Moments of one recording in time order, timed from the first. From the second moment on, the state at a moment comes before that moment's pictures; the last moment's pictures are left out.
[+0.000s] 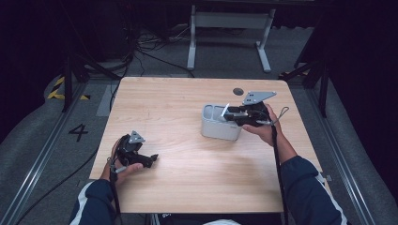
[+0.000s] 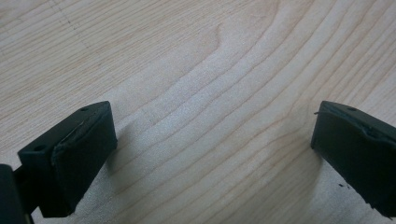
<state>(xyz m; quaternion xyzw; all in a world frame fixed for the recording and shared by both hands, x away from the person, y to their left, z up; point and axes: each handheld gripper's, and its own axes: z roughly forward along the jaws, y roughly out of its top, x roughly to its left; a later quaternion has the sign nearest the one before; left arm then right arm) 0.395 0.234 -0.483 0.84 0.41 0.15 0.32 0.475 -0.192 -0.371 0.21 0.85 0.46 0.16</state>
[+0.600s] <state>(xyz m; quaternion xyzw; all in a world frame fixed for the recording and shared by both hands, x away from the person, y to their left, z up) 0.395 0.234 -0.483 0.84 0.41 0.15 0.32 0.471 -0.193 -0.369 0.21 0.85 0.45 0.16</state>
